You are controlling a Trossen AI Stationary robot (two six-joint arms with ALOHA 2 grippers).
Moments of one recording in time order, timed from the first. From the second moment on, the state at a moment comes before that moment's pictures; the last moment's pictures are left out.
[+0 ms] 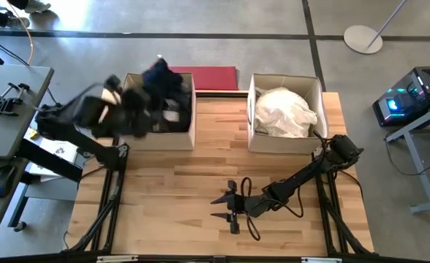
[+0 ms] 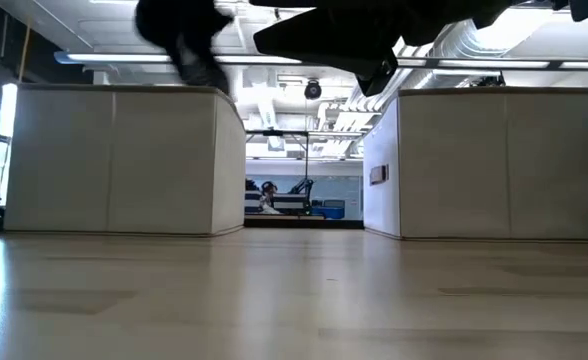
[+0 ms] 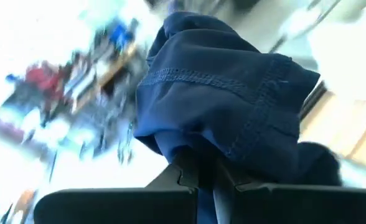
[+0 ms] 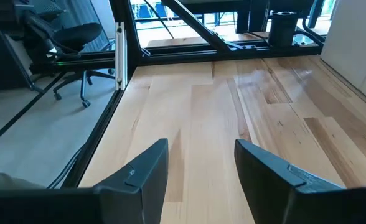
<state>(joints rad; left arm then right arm) -0.21 1.30 1.75 -1.50 -1.27 -0.37 0.54 1.89 1.01 0.56 0.42 0.25</state>
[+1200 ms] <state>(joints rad) 0.50 1.24 1.41 -1.17 -0.10 -0.12 0.58 1.88 1.01 0.55 0.48 0.35</state>
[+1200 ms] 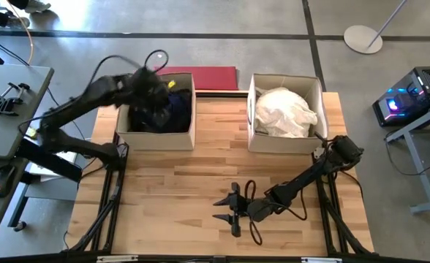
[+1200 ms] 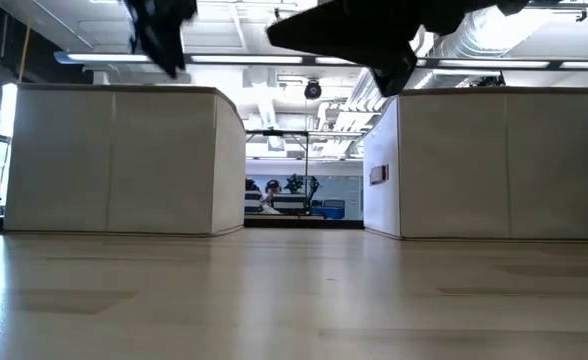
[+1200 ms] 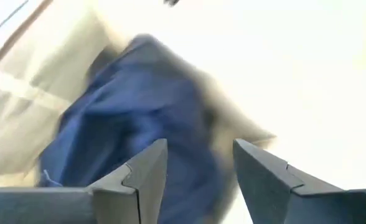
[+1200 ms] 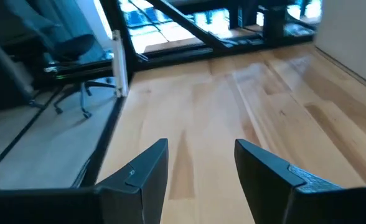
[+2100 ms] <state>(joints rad) -0.52 0.75 0.62 -0.05 -0.47 -0.40 0.55 0.93 0.44 0.22 0.57 0.62</state>
